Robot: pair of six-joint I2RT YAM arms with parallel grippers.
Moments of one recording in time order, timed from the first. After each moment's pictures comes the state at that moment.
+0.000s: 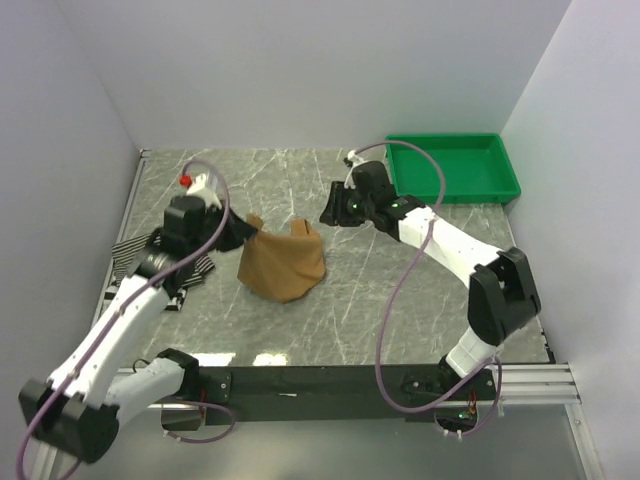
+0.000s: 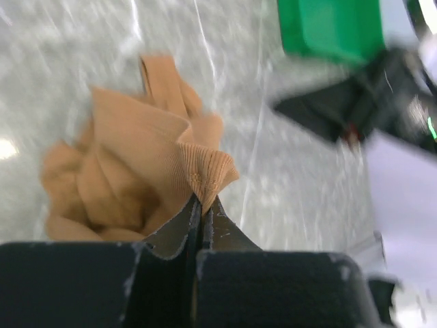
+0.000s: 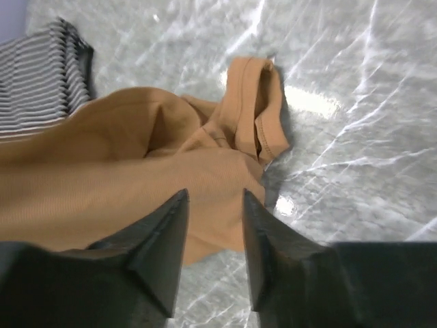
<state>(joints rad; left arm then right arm) -0.36 1.00 0.95 -0.42 0.12 -0.67 0.55 1.63 1.26 -0.28 -0.19 0.50</state>
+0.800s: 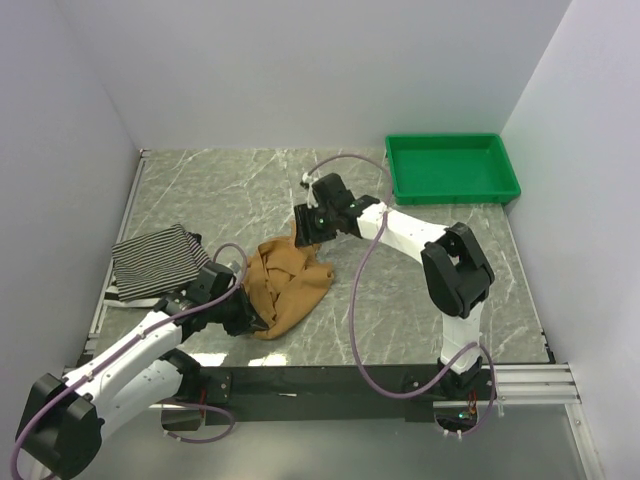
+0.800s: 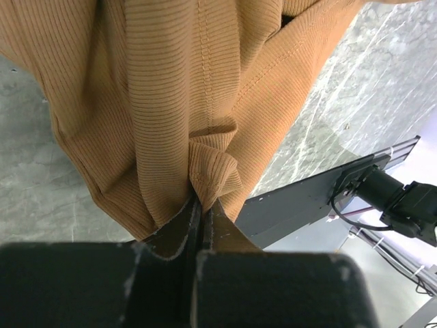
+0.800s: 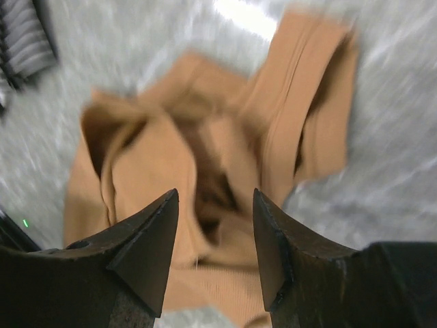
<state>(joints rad) -0.51 0.85 0.41 -0.53 0.33 -0.96 0.66 1.94 1.47 -0.36 -0.24 0.36</state>
